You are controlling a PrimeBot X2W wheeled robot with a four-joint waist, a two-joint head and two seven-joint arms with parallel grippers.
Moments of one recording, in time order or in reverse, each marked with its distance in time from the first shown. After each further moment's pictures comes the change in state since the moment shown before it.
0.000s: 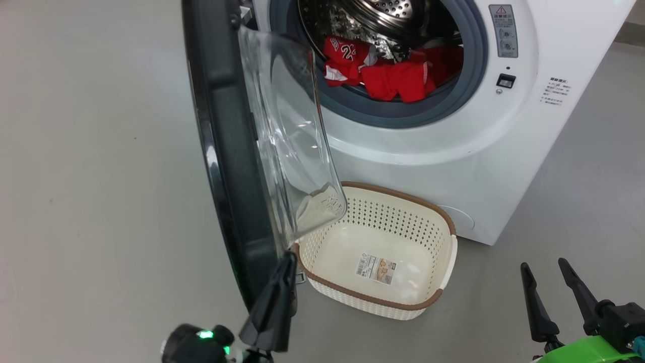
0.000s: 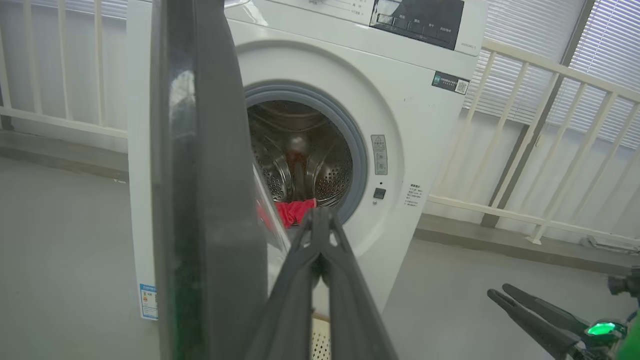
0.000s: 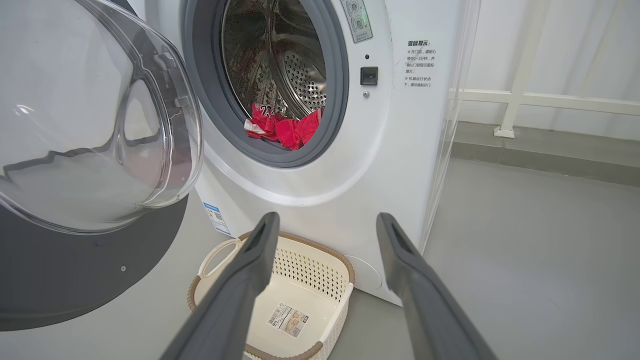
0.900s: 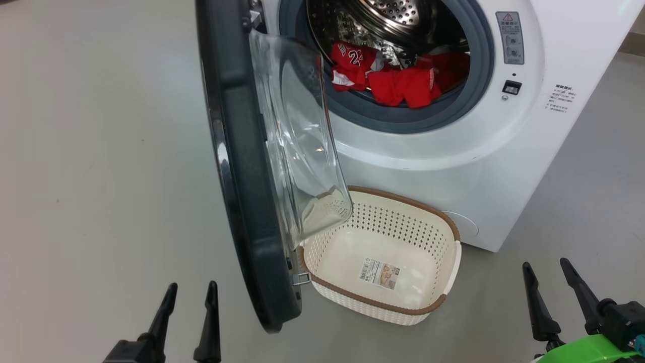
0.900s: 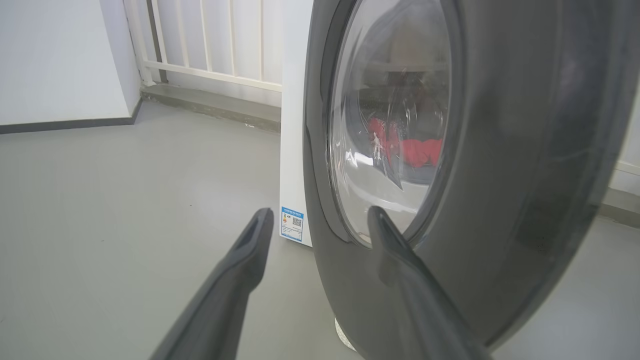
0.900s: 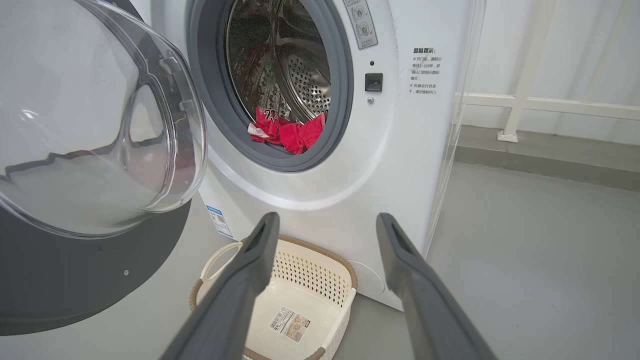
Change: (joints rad) left arm 0.047 -0.004 0.305 0.272 0.060 -0.027 0.002; right arm -0.008 -0.006 -0.002 0.017 0.009 0.000 0.000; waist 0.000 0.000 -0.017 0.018
